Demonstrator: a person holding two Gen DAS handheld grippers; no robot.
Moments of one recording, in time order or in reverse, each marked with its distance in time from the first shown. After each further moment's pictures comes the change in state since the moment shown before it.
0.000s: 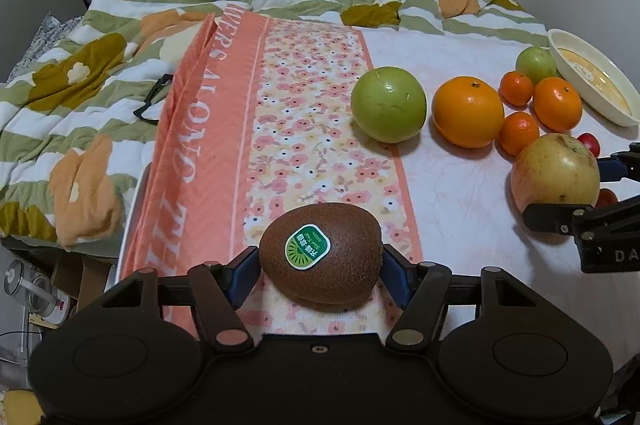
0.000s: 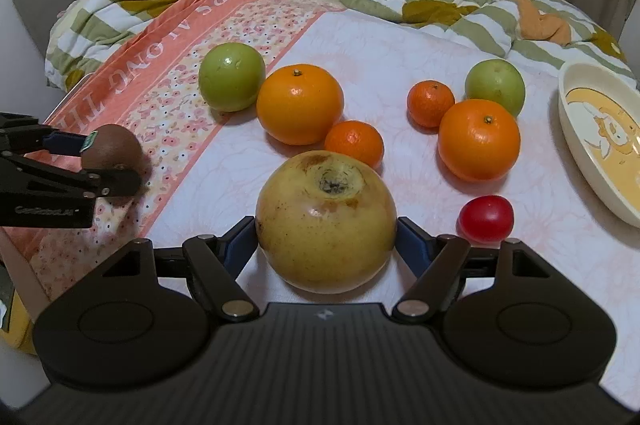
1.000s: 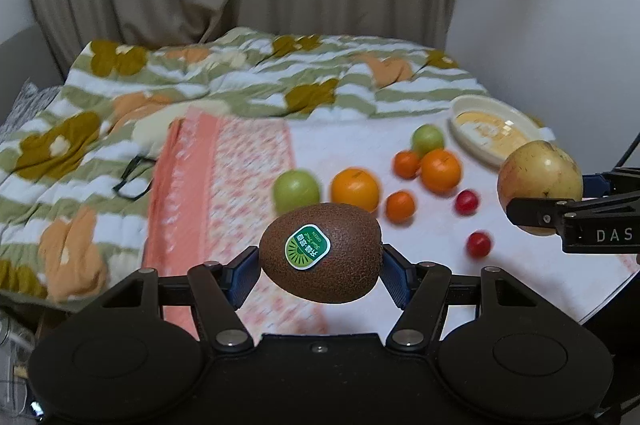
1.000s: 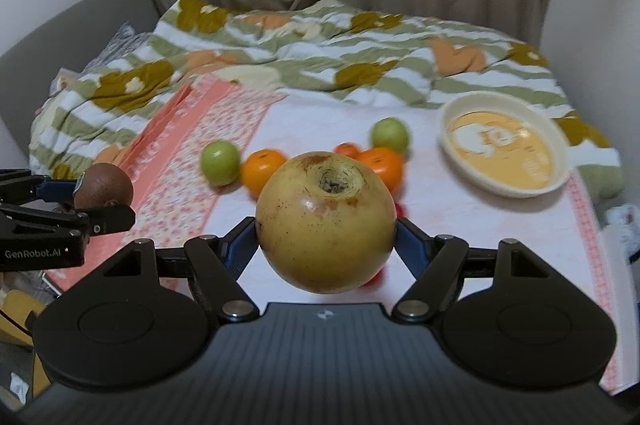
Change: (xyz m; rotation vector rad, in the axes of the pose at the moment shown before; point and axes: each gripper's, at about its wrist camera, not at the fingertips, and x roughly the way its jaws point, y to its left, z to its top) left arm -0.110 -0.041 0.011 0.067 -0.208 -0.129; right arm -0.138 -0.009 -0.021 0.193 -0.208 -0.133
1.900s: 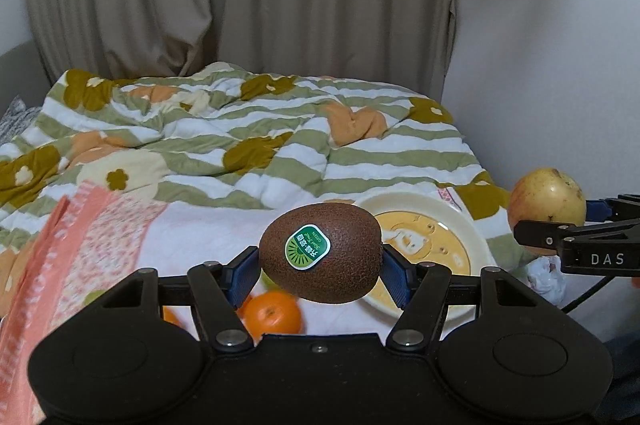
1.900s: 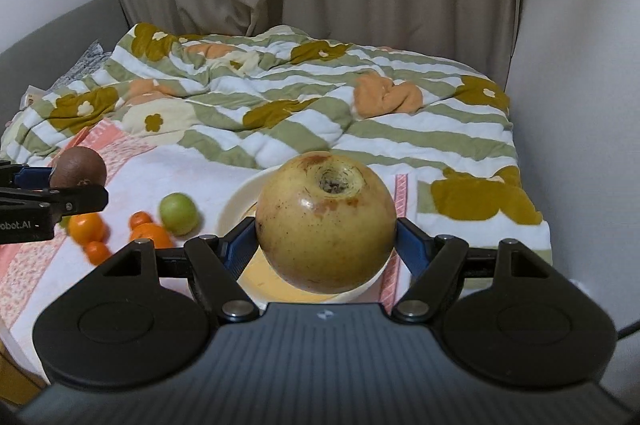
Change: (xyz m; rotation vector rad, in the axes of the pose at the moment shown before) left arm 0.099 -0.193 0.132 -0.096 -0.077 0.059; right arm 0.028 -0.263 0.091 -0.071 -0.044 0.004
